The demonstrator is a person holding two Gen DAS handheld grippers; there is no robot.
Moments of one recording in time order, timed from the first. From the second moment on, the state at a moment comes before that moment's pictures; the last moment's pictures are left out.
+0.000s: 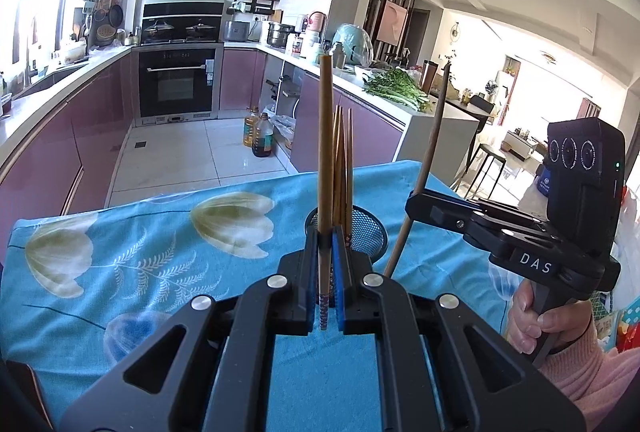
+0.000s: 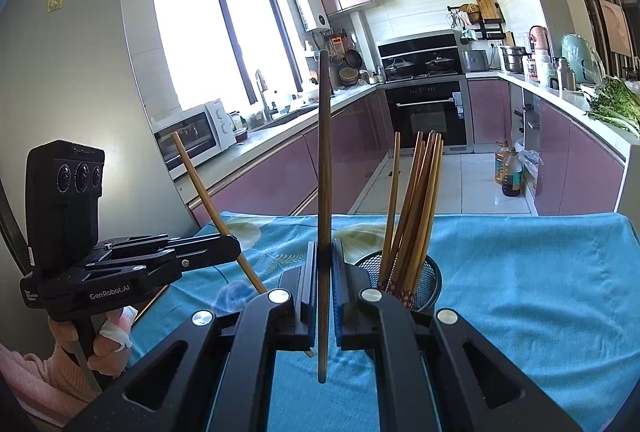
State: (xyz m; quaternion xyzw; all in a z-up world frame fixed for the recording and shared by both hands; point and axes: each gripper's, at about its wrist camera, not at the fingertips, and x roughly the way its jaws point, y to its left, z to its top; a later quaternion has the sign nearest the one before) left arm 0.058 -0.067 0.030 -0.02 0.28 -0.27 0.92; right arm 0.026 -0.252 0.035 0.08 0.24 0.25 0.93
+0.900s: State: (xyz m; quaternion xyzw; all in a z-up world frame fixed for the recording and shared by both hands) left arm 0.060 -0.081 0.053 -0.01 0.25 -0.29 0.92; right arm 0.039 -0.264 0.048 0.09 0.22 0.25 0.94
